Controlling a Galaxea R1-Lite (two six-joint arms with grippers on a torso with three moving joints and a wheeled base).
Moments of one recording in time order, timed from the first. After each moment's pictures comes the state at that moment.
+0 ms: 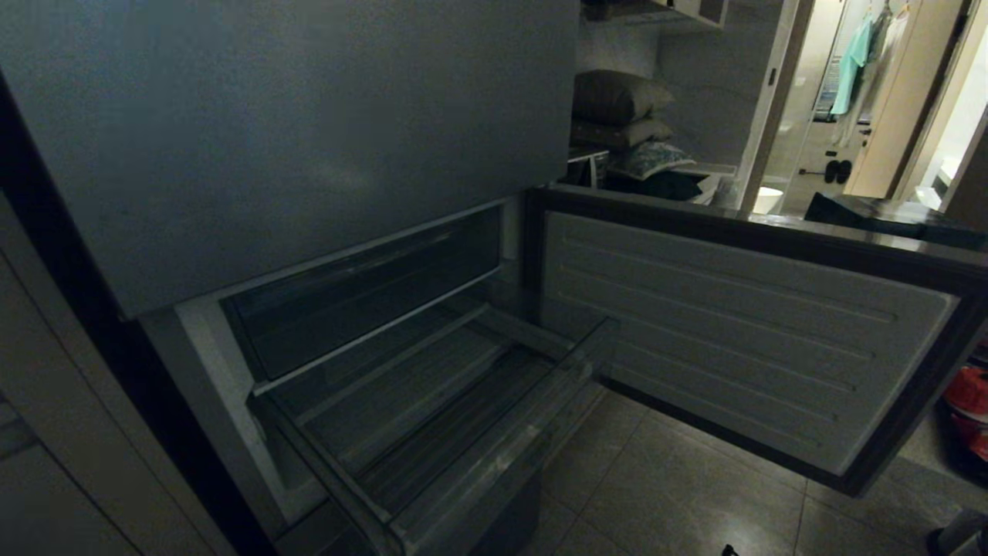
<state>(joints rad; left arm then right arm) 0.00 0.00 0.00 0.00 0.00 -0.01 0.00 0.00 0.00 0.01 0.03 -0.12</state>
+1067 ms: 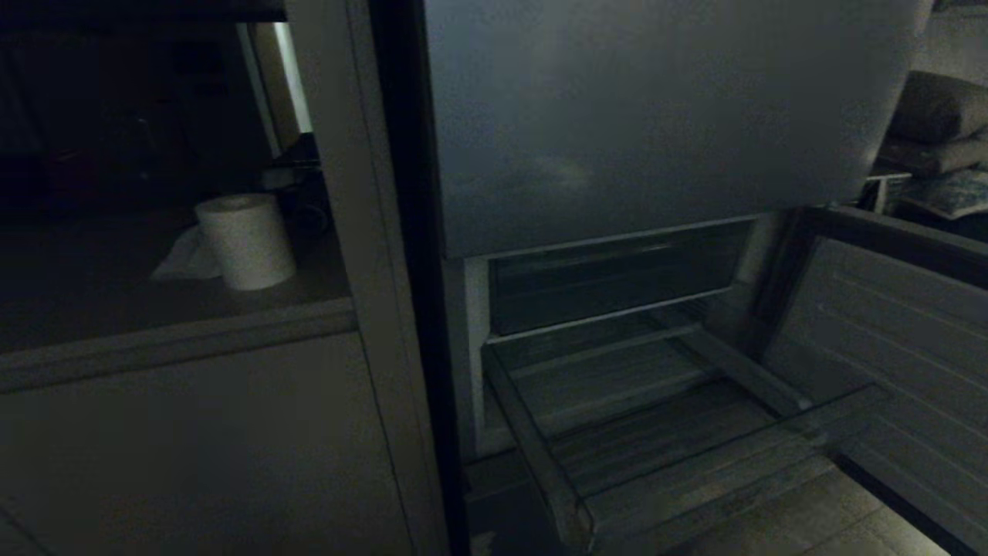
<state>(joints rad) 0.00 0.00 0.00 0.00 0.00 -0.01 0.00 0.00 0.00 0.00 0.02 -0.06</state>
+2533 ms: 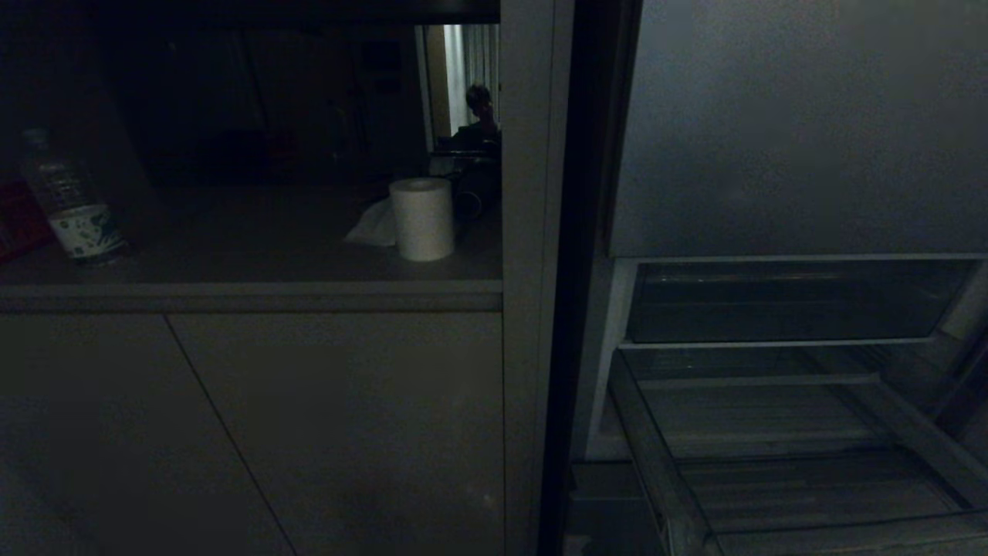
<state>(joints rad) 0.00 0.00 0.00 0.00 0.00 -0.01 0.00 0.75 -0.45 0.41 0.06 0.06</state>
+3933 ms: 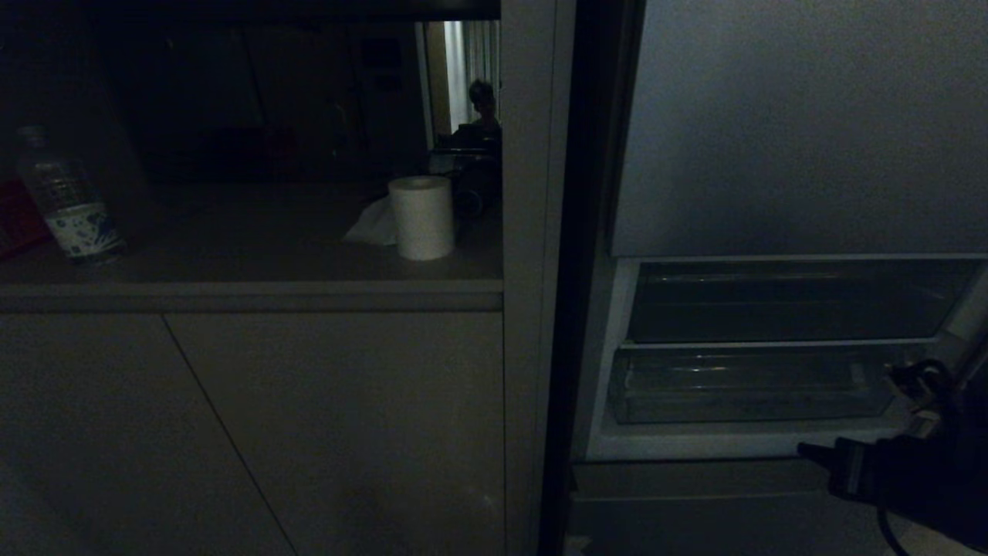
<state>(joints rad) 0.00 0.00 0.00 0.00 0.00 -0.01 0.03 1.44 -0.28 -0.61 0.14 0.27</state>
